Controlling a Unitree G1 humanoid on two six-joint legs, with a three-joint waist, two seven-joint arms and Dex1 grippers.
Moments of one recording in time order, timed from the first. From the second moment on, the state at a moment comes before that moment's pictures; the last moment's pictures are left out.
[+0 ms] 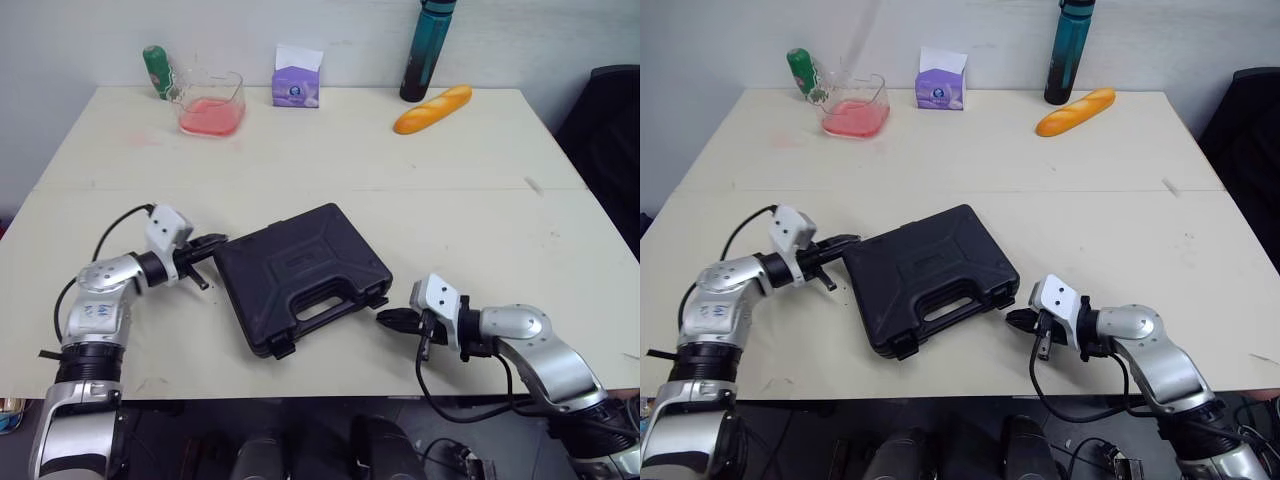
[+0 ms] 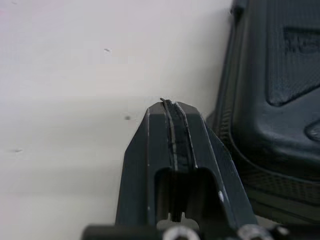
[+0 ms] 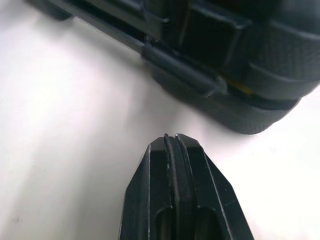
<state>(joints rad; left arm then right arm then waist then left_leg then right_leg) -0.53 0.61 0.12 0.46 -0.22 0.11 -0.85 -0.21 -0.65 0.16 -0.20 0.25 0.36 0.95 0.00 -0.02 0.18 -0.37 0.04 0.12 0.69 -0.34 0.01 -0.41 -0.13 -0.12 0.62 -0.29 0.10</state>
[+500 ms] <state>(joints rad) -0.37 0.63 0.14 0.30 -0.25 0.11 -0.95 -0.31 -0.57 0.15 -0.01 0.20 0.23 0.91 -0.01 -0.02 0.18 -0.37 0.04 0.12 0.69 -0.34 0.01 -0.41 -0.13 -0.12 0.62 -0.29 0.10</state>
